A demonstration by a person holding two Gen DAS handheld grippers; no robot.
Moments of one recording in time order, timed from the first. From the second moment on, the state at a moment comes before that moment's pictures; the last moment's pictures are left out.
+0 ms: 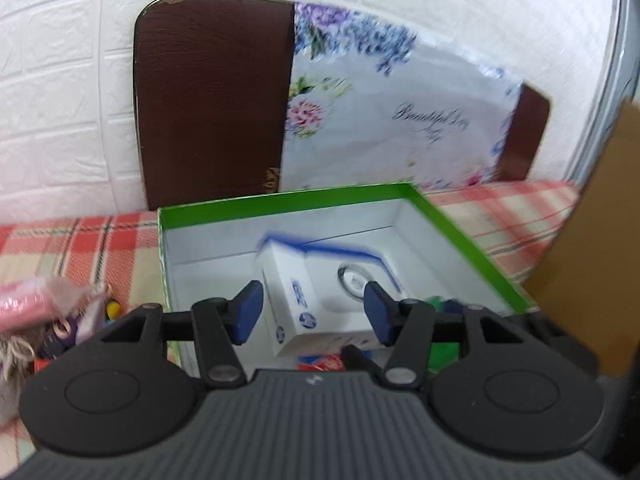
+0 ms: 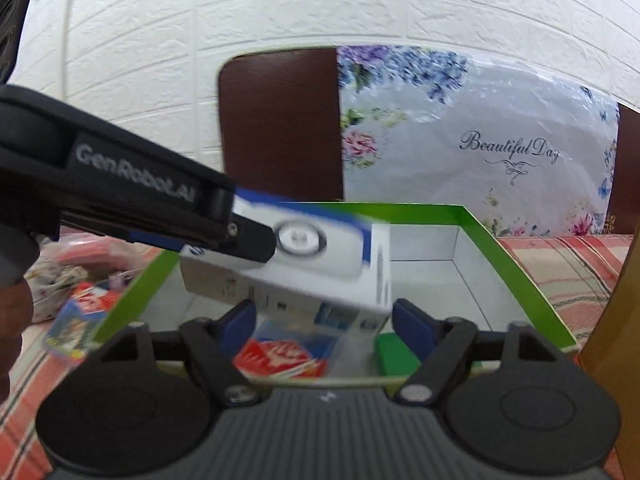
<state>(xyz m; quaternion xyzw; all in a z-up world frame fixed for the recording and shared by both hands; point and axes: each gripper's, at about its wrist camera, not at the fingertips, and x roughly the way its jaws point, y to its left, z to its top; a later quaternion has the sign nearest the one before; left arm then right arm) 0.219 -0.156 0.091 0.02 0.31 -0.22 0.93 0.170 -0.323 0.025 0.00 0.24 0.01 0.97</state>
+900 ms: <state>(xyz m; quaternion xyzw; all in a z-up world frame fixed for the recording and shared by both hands) 0.108 -0.096 0.087 0.06 0.34 -0.10 0.93 0.043 -0.279 0.028 0.02 0.25 0.09 0.96</state>
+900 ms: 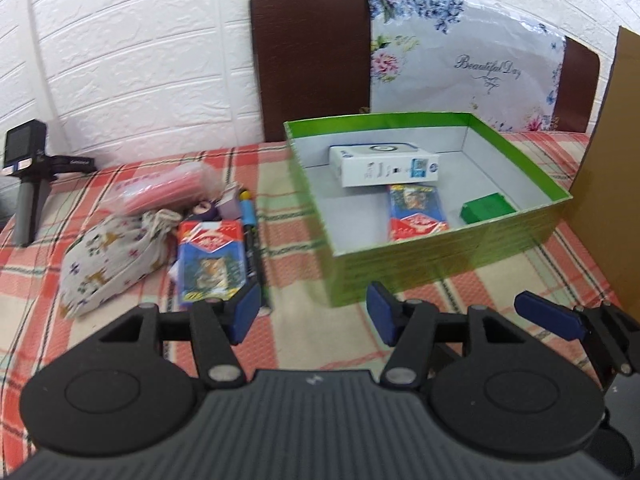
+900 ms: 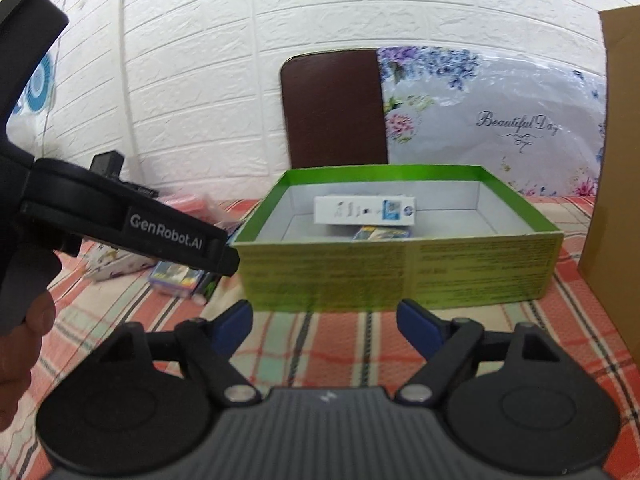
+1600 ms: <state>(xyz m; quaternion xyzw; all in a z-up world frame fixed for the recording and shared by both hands) 0.119 0.049 0.037 0.02 0.35 0.04 0.93 0.048 -0.189 0.022 -0.05 0.27 0.16 0.95</state>
